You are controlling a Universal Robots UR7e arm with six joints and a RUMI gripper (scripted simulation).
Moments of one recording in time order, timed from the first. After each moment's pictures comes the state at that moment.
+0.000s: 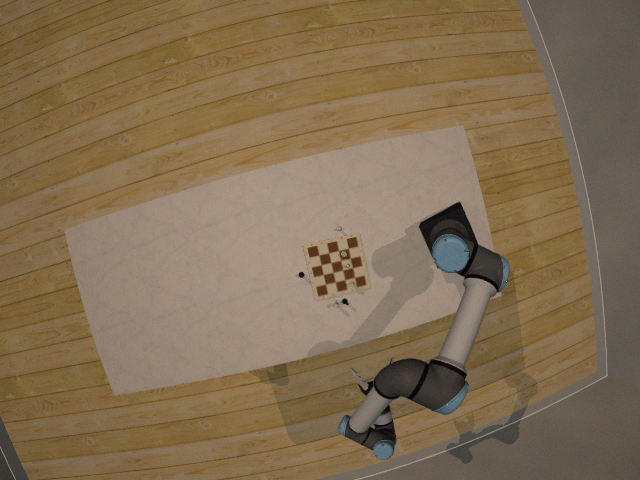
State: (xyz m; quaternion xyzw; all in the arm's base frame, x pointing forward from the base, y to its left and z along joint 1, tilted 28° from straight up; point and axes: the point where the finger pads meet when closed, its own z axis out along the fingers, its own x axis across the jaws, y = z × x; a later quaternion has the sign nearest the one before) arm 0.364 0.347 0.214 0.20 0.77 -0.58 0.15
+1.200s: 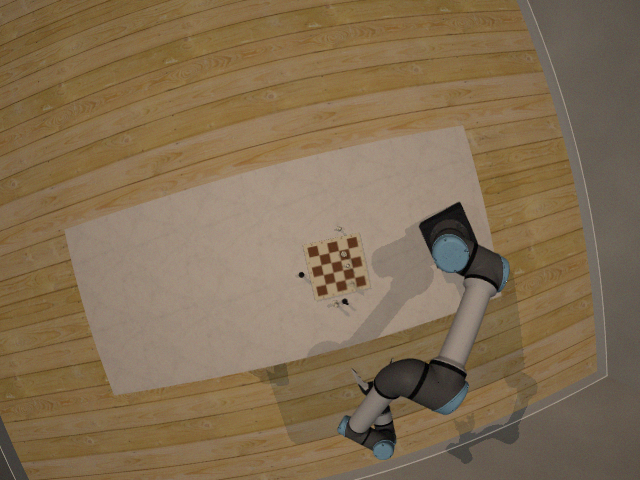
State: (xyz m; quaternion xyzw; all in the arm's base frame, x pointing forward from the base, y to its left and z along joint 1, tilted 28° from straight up) arm 0.363 0.347 0.215 0.20 0.77 -0.58 0.15
